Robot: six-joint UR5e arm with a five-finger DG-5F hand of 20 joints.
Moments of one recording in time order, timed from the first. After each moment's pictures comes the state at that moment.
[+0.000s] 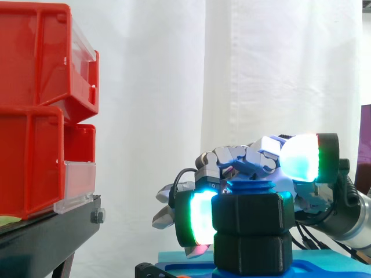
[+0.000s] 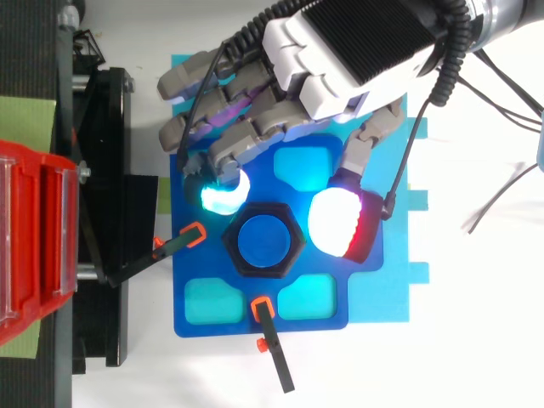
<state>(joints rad) -0.12 -2.52 -1.10 -2.17 -2.25 -0.91</state>
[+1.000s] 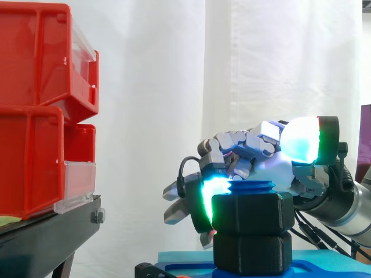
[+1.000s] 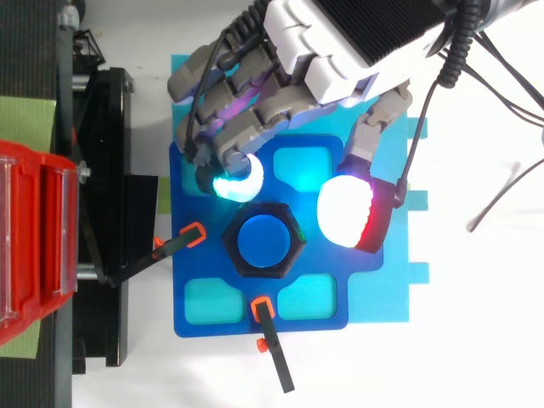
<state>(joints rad) -0.14 -2.52 -1.06 -2.17 -2.29 -0.89</state>
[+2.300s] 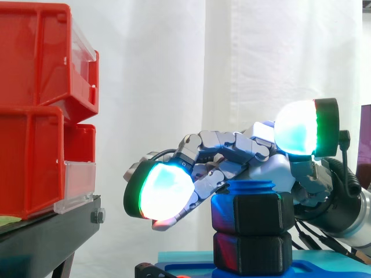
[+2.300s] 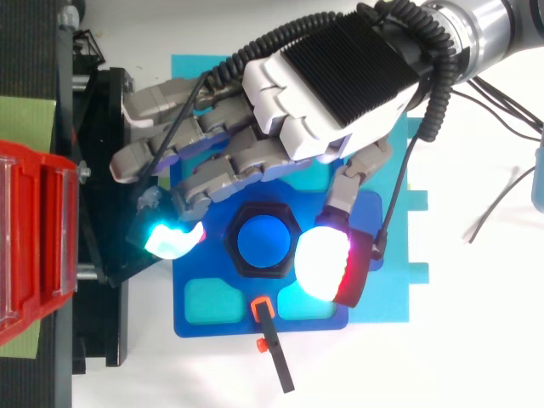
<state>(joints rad) -0.07 -2.52 -1.08 -2.18 -2.21 -0.89</state>
